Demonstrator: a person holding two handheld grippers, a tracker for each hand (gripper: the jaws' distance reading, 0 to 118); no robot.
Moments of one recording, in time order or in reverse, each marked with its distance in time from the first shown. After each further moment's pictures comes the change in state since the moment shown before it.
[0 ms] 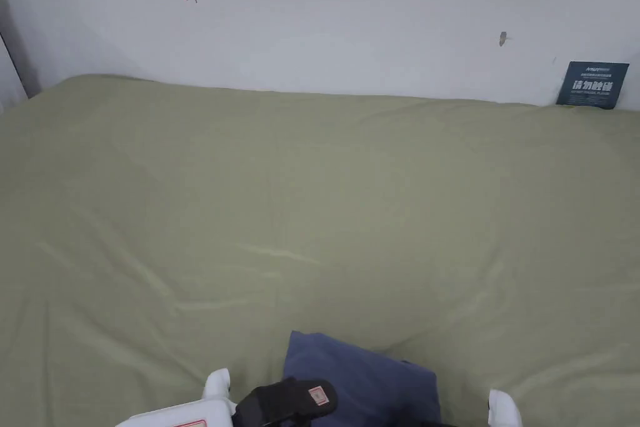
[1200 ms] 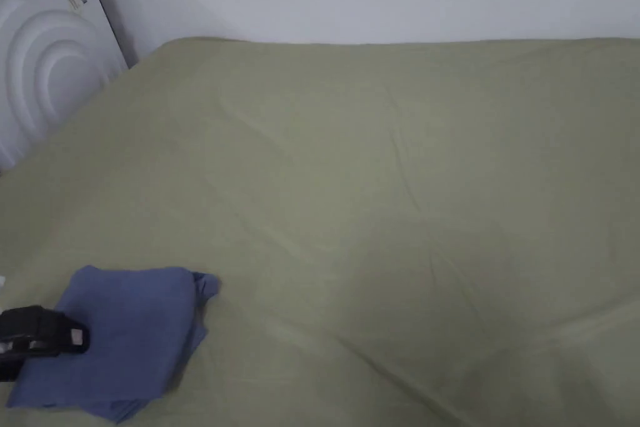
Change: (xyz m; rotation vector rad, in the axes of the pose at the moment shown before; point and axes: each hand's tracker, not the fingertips) left arm -0.049 0.217 0.381 0.045 0.951 -0.160; right arm -0.136 -0.037 -0.054 -0.133 -0.056 0.353
